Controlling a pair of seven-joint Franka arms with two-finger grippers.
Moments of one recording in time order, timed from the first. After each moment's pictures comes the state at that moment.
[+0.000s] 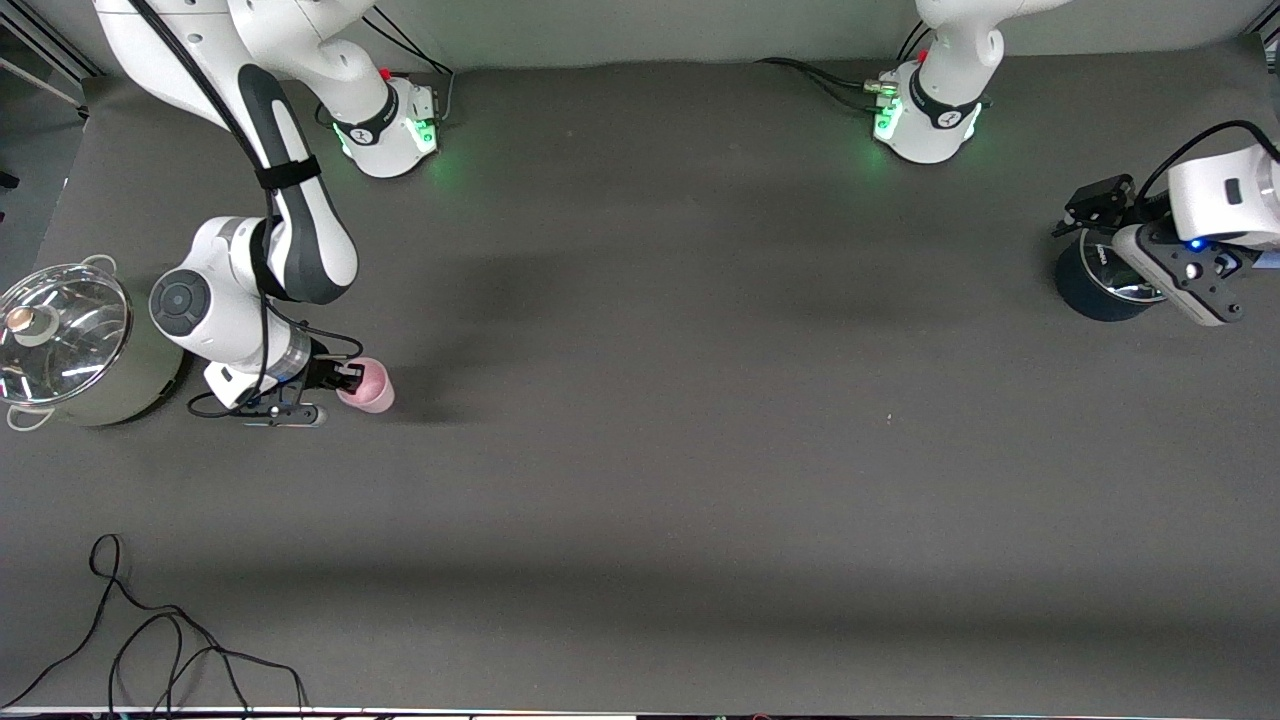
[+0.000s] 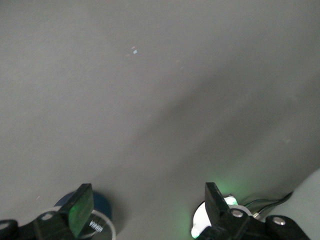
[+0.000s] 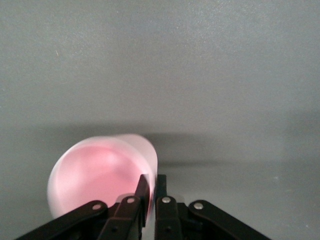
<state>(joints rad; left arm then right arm) 0.22 -0.07 -0.17 -1.82 -0.12 1.53 0.72 0.64 0.29 -0.58 -2.22 0.24 2.40 -0.05</state>
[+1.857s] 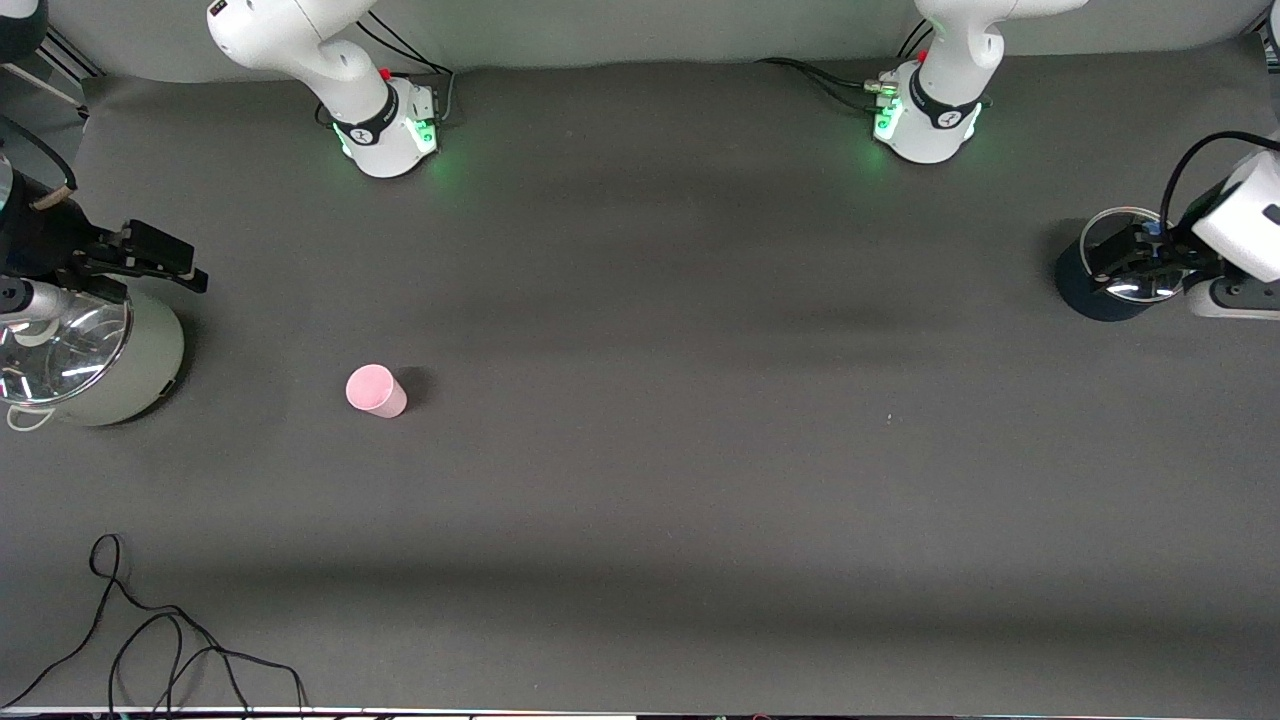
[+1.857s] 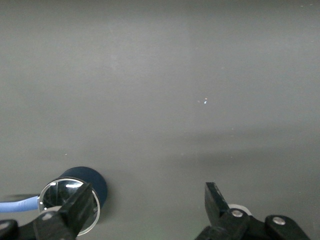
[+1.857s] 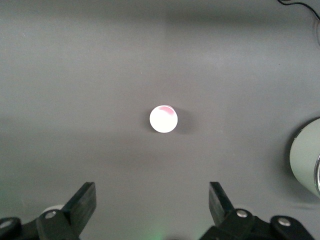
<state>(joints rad) -0.02 -0.05 -0.02 -1.71 0.03 1.64 0.04 0.64 0.05 -0.64 -1.48 0.11 1.47 -0.04</state>
